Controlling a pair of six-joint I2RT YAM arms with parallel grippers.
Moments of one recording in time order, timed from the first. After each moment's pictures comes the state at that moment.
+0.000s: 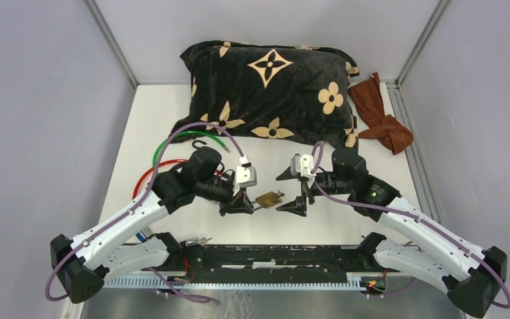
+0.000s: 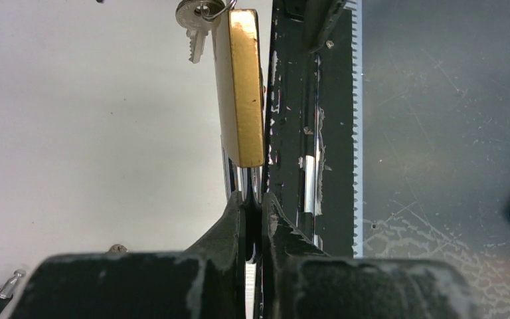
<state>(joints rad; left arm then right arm) -0.79 0.98 0.87 -0.59 0.71 0.26 0.76 0.89 0.76 -0.22 -0.71 -0.29</state>
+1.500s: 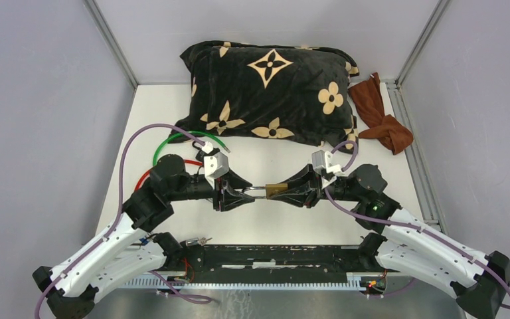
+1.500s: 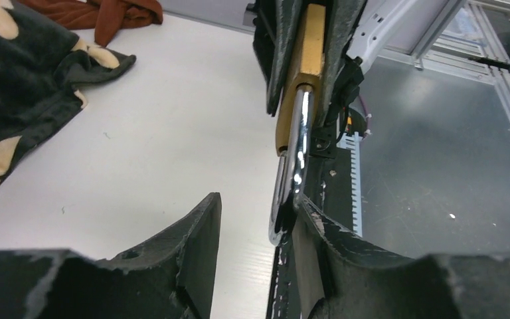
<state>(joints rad) -0.77 0.71 0.79 -0.25 0.63 -0.04 0.84 0.78 0.60 0.40 -0.69 0.15</state>
